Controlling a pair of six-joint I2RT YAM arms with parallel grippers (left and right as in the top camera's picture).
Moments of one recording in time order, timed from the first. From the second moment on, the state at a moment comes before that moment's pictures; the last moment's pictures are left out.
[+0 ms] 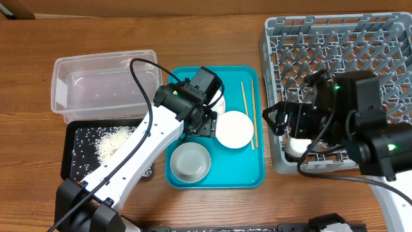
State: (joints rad) left arm -0.59 1.63 1.41 -1.17 -0.09 -0.49; right arm 0.24 1.14 1.37 -1.16 -0.39 0.35
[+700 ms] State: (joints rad) left arm -0.51 1.65 1.41 -1.05 -0.15 -0.46; right arm 0.26 1.14 1.37 -1.14 -0.35 0.37
